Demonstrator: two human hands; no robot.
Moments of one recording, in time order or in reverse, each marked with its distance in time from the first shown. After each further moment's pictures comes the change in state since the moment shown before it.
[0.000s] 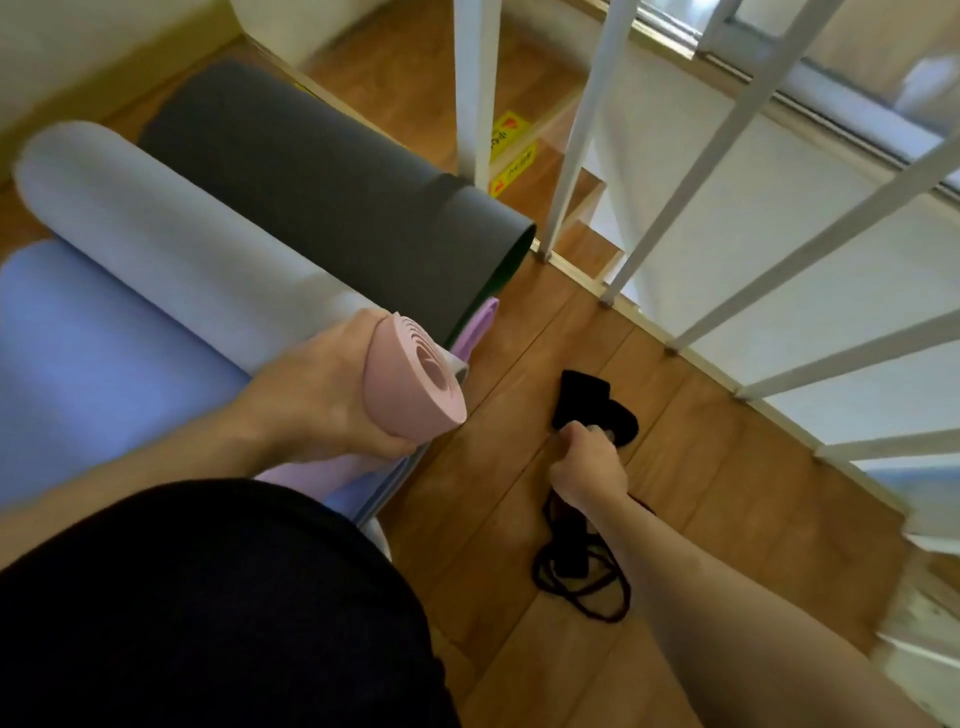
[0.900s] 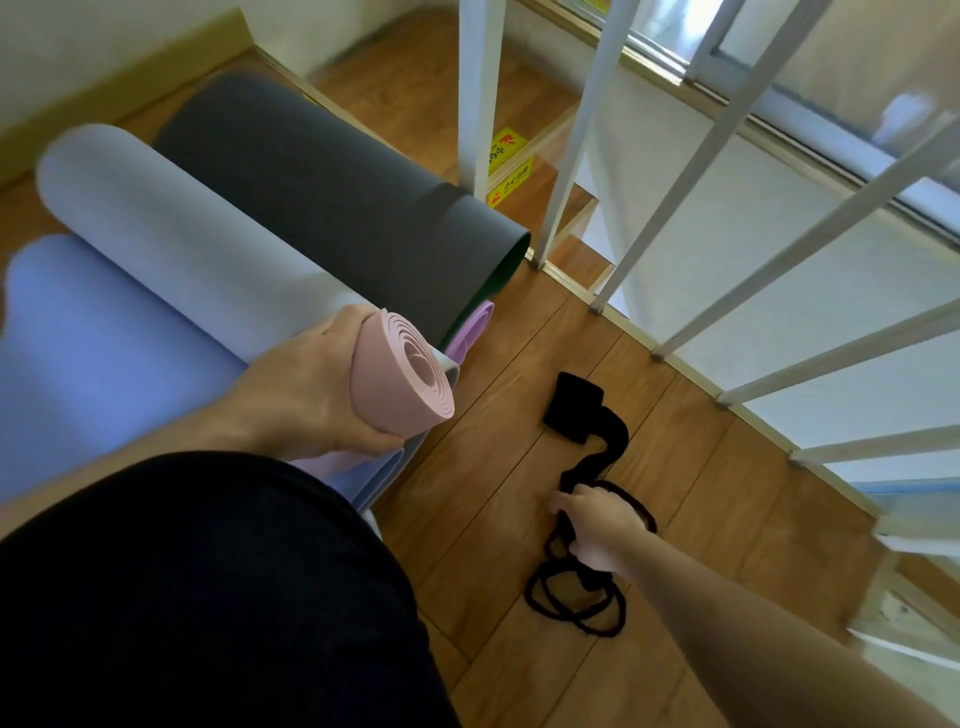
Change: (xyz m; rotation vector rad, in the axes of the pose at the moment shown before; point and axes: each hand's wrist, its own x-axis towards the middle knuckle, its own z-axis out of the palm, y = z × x) left_hand -0.021 -0.001 -0.003 0.021 0.078 0.037; right_hand -0.031 0.065 0.007 -0.656 -0.286 -0.332
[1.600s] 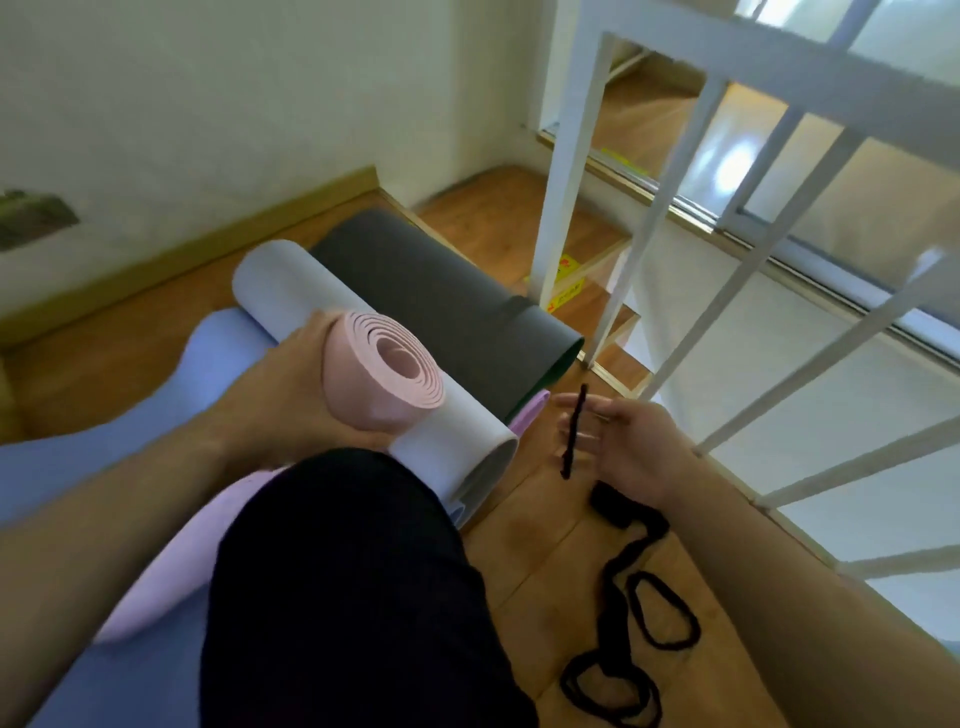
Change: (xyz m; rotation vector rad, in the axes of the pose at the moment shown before) left_hand -0.109 0.012 -0.117 -0.122 0.391 -0.028; right_hand -0.102 -0.076 -0.214 1.835 -0.003 -0.266
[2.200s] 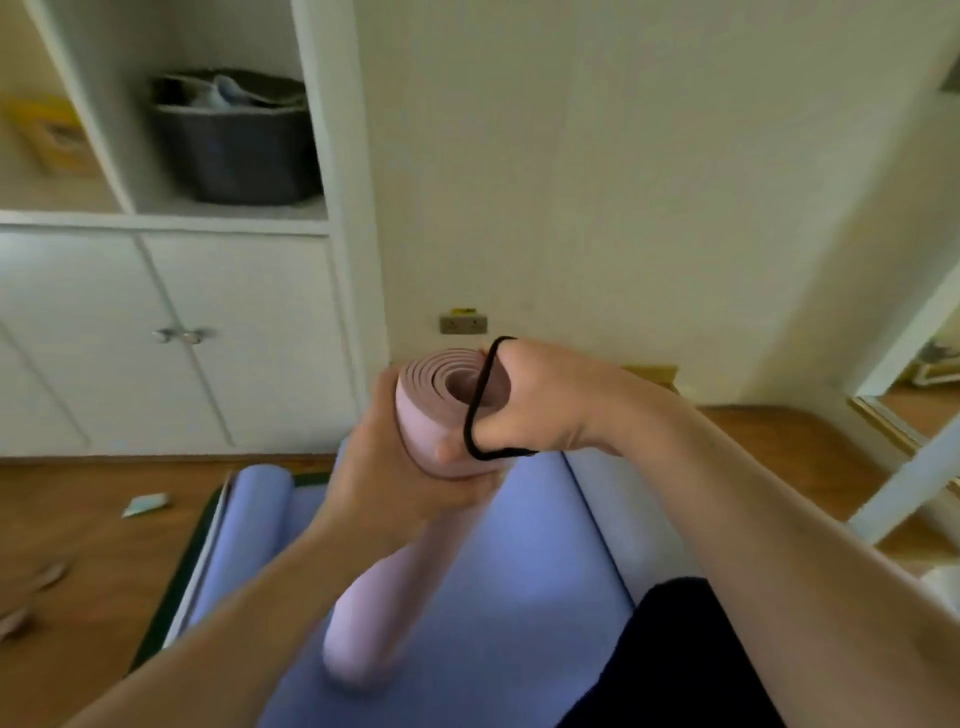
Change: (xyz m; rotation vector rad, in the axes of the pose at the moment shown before) left_hand -0.262 -0.011 -0.176 -0.390 0.927 -0.269; right_hand -0.186 -0.011 0.500 -1.615 -0.732 -0.822
